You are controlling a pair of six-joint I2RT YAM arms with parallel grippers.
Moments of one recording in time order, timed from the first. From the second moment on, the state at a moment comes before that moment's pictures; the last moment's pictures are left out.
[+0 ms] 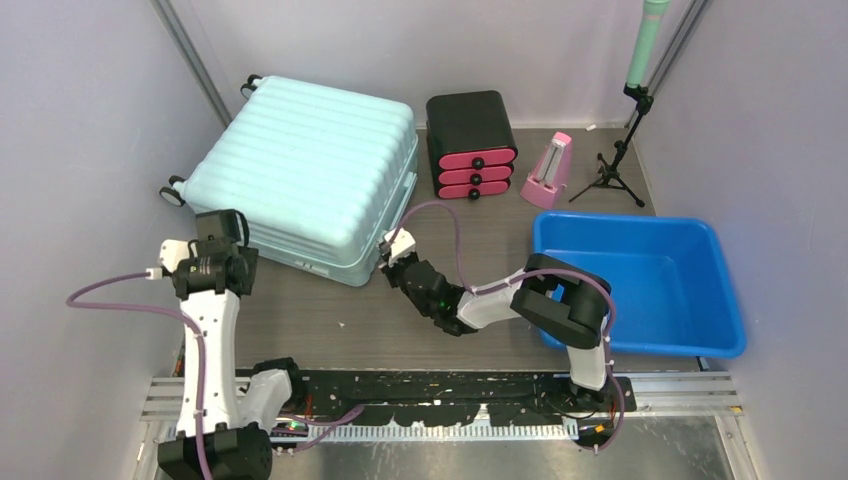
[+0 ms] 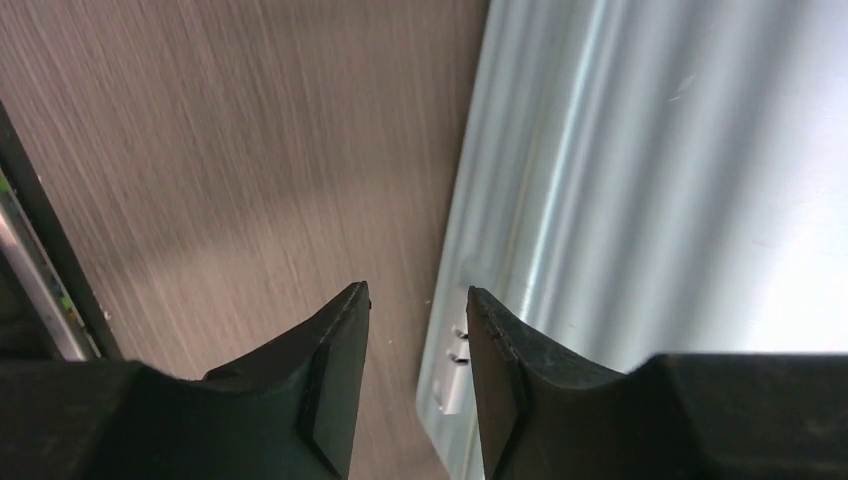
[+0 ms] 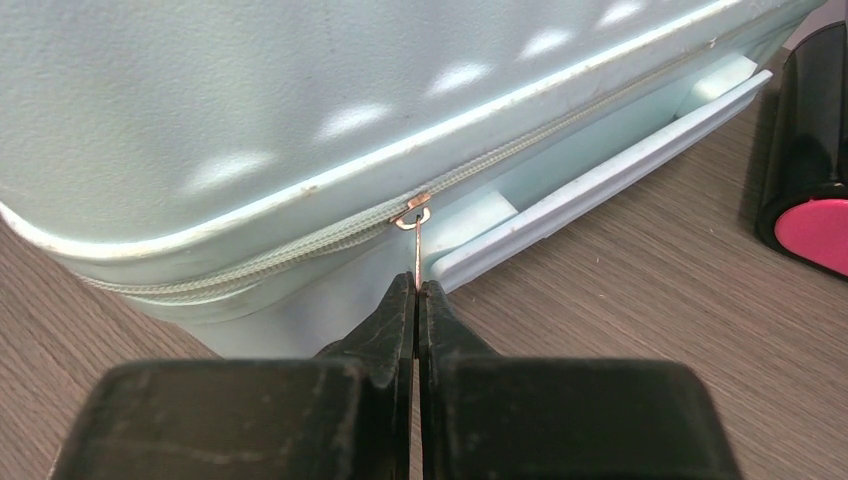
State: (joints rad) left arm 0.20 0.90 1.03 -1.08 -0.41 -1.22; right arm 1.12 1.92 0.88 0.94 0.53 0.00
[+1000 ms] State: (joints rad) left arm 0.02 0.88 1.05 -1.00 -0.38 -0.91; right arm 0.94 1.90 0.90 0.89 0.32 0.02
